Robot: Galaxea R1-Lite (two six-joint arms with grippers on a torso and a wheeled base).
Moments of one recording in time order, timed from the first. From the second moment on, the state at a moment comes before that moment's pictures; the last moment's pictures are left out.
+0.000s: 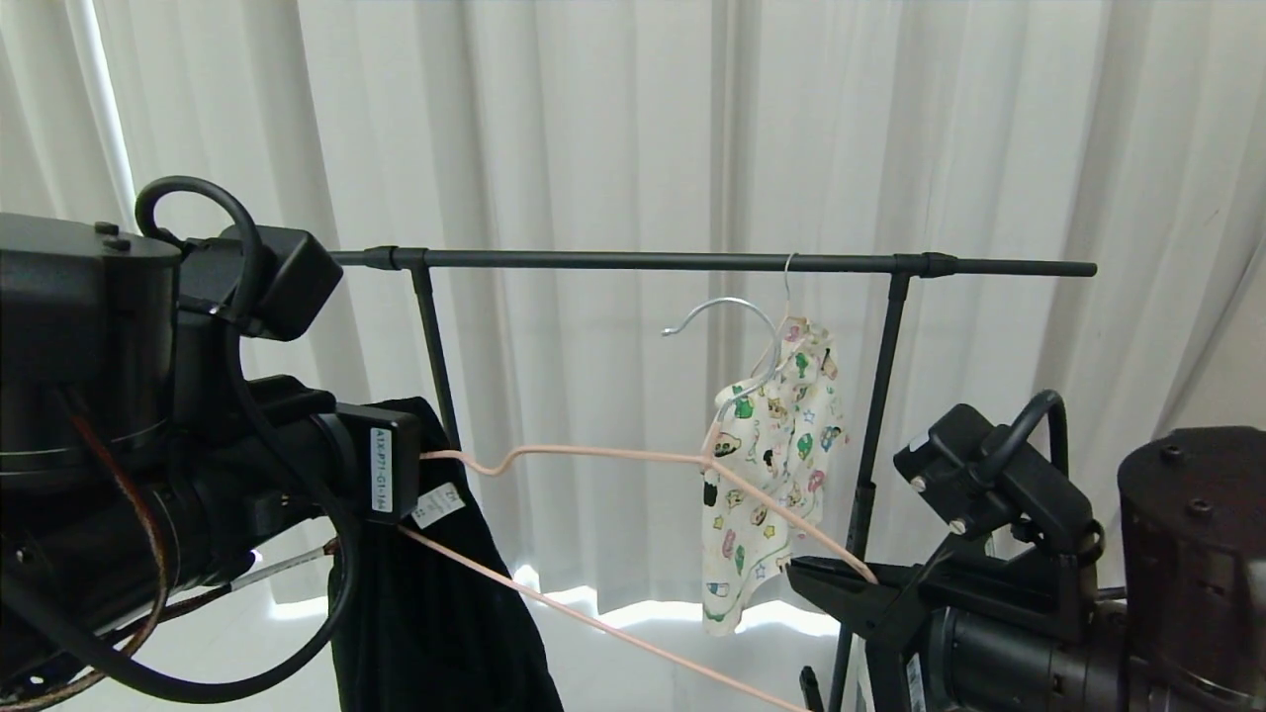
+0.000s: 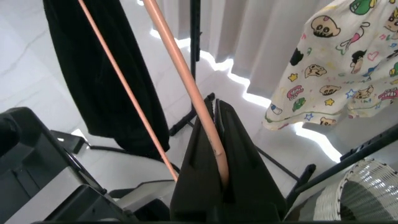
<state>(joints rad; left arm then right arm) -0.65 1.30 -0.87 0.00 0.44 -0.10 1.10 1.44 -0.68 -0.37 -0.22 0.25</state>
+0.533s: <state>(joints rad) -0.72 1.29 -0.88 0.00 0.44 -0.12 1.16 1.58 -0.78 -0.42 -0.22 0.25</state>
